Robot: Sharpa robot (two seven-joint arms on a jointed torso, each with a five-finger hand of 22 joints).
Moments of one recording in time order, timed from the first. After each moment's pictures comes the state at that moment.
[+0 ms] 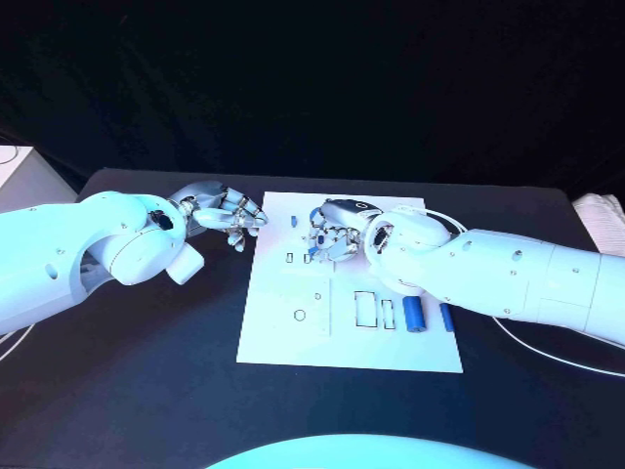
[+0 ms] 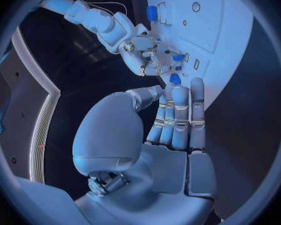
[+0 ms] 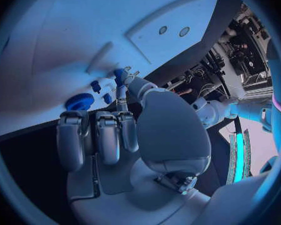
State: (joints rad) left arm 1.30 -0.97 -0.06 1.60 -0.53 -0.17 -0.16; left_hand 1.27 -0.15 0.74 0.04 0.08 0.77 0.17 0.49 0.55 0.95 0.09 0.80 0.45 1.20 0.02 1.07 0.73 0.17 0.90 0.12 1.02 0.60; right arm 1.24 -0.48 -0.17 1.30 -1.40 -0.30 -0.15; right_hand 1.30 -0.13 0.51 -0.02 0.04 1.04 0.09 0.41 0.37 1.47 -0.01 1.50 1.31 1.47 -0.08 1.56 1.31 0.03 1.47 0.03 1.51 1.31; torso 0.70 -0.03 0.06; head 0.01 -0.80
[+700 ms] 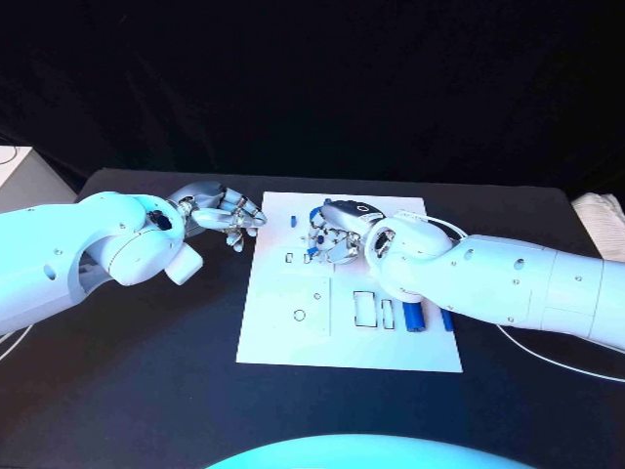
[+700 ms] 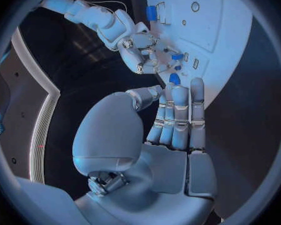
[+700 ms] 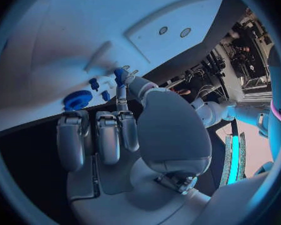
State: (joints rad) left arm 1.30 -0.97 -0.06 1.60 -0.54 -0.17 -0.16; left_hand 1.27 -0.15 0.74 0.04 0.08 0.77 0.17 0.49 0.55 0.95 0.09 0.80 0.45 1.20 0.02 1.07 0.73 0.17 0.90 0.12 1.02 0.60; right arm 1.23 -0.50 -0.17 1.33 -1.45 -0.37 -0.16; right_hand 1.29 -0.15 0.51 -0.02 0.05 1.05 0.08 0.42 0.38 1.47 -0.01 1.48 1.31 1.47 -0.08 1.56 1.31 0.03 1.47 0.03 1.51 1.31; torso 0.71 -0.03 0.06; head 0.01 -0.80
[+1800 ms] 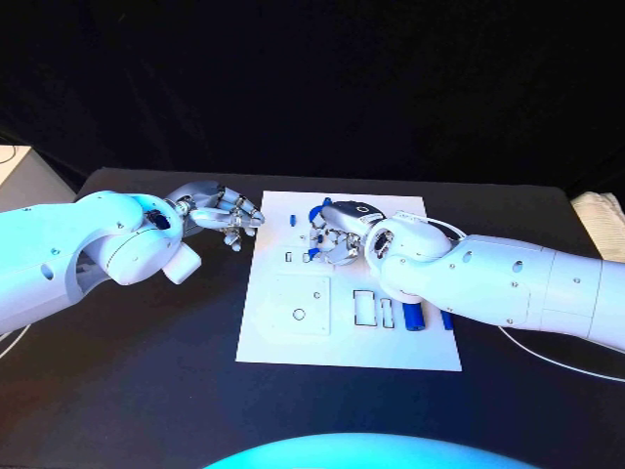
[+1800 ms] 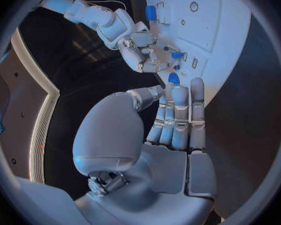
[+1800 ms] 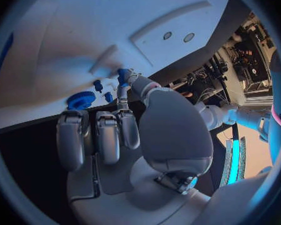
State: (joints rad) left arm 1.30 -0.97 -0.06 1.60 -0.54 -0.17 -0.16; left_hand 1.27 -0.15 0.74 0.03 0.08 0.77 0.17 0.49 0.55 0.95 0.09 0.80 0.44 1.20 0.02 1.07 0.73 0.17 0.90 0.12 1.02 0.60; right arm 1.22 -0.50 -0.17 1.33 -1.49 -0.36 -0.19; right_hand 1.26 -0.19 0.51 -0.02 0.05 1.02 0.08 0.43 0.37 1.45 0.00 1.44 1.31 1.46 -0.07 1.56 1.31 0.03 1.47 0.03 1.50 1.31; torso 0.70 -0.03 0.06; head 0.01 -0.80
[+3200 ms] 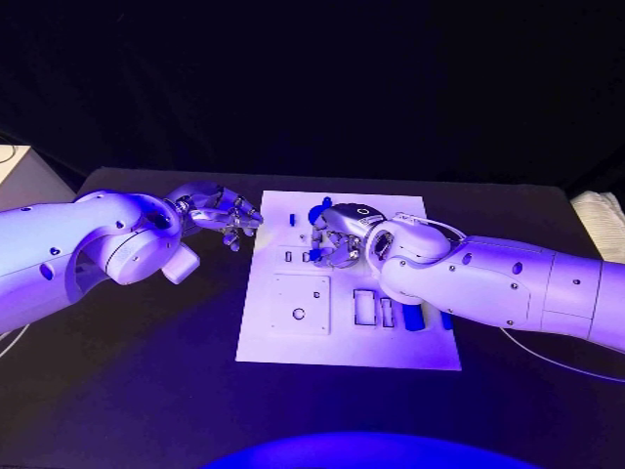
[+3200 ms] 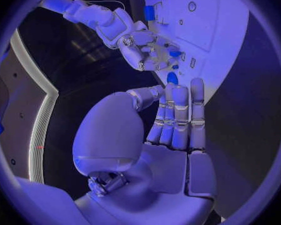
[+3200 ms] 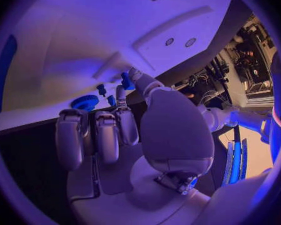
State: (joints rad) left arm 1.30 -0.97 -0.06 1.60 -0.54 -0.17 -0.17; left_hand 1.28 -0.15 0.74 0.03 0.08 0.77 0.17 0.50 0.54 0.95 0.09 0.80 0.44 1.20 0.02 1.07 0.73 0.17 0.90 0.12 1.02 0.60; right arm 1.22 -0.50 -0.18 1.34 -1.50 -0.35 -0.21; right_hand 1.23 -0.24 0.40 0.02 0.10 0.97 0.10 0.43 0.36 1.42 0.02 1.40 1.31 1.47 -0.05 1.56 1.31 0.03 1.47 0.05 1.47 1.31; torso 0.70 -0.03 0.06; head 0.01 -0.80
